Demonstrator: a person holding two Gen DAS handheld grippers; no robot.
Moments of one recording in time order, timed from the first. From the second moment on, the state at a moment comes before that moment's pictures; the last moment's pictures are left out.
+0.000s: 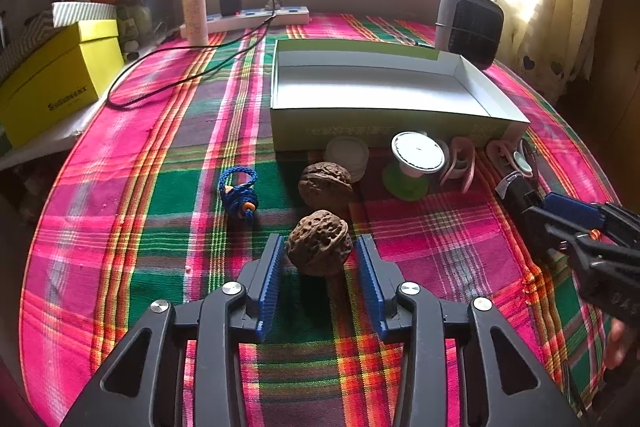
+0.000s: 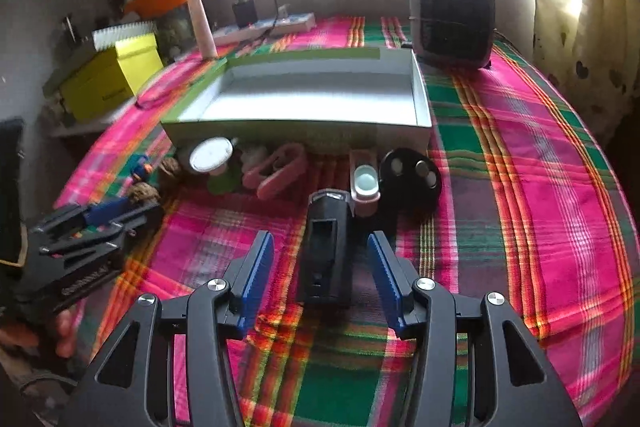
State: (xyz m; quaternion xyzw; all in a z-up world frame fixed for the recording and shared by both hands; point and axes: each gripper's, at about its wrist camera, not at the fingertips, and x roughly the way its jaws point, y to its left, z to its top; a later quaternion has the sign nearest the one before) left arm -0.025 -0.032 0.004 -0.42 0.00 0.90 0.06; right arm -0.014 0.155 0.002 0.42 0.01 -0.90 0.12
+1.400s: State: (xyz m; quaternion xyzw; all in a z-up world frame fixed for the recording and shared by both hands) left arm -0.023 -0.029 0.021 -0.41 -0.01 0.91 0.06; right arm -0.017 0.151 0.016 0.41 0.02 -0.90 0.14
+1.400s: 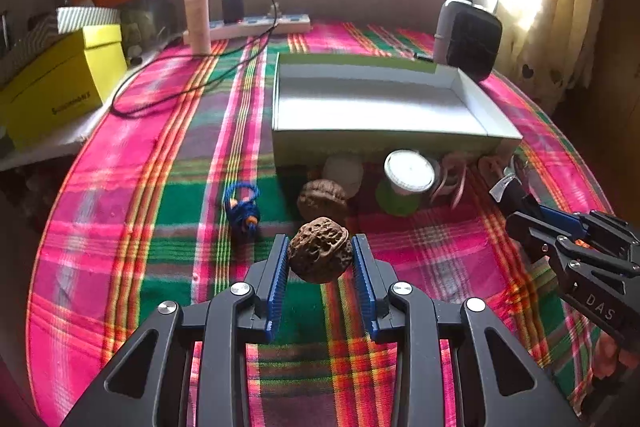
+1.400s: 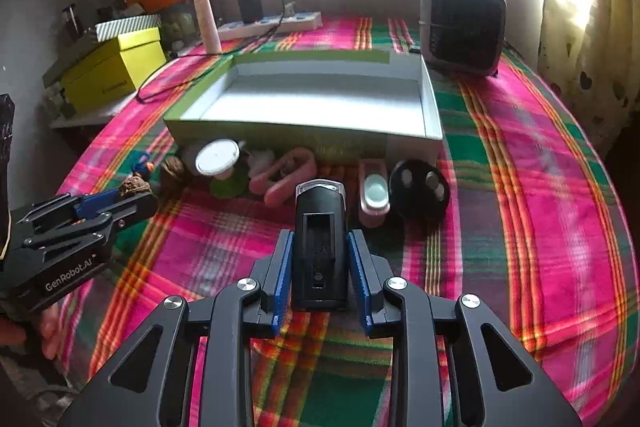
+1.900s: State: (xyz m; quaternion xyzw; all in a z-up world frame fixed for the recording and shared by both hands) left arm -0.052 -0.023 0.052 -0.39 -0.01 0.92 0.08; right arm -0.048 0.138 0.043 0.40 0.01 -0.90 0.17
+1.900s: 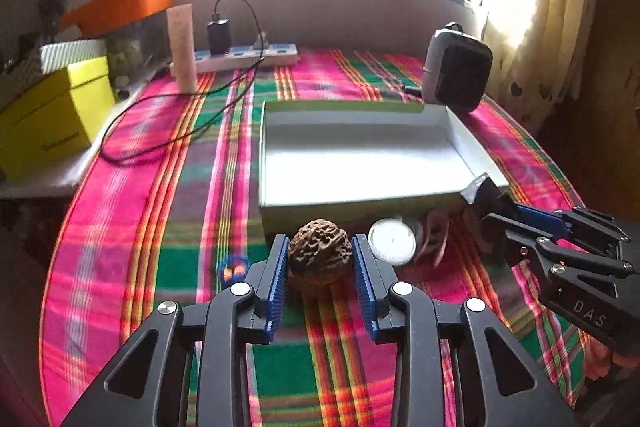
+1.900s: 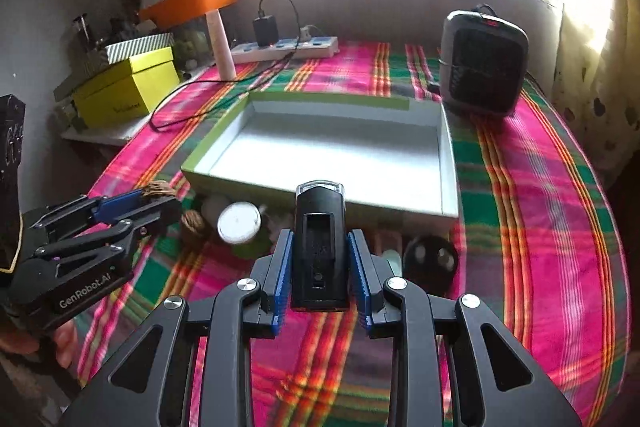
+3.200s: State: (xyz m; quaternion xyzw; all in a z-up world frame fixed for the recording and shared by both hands) left arm -0.213 -0.016 0.024 -0.43 0.01 0.90 0.08; right arm -0.190 0.106 0.008 0.45 0.02 -0.88 0.14
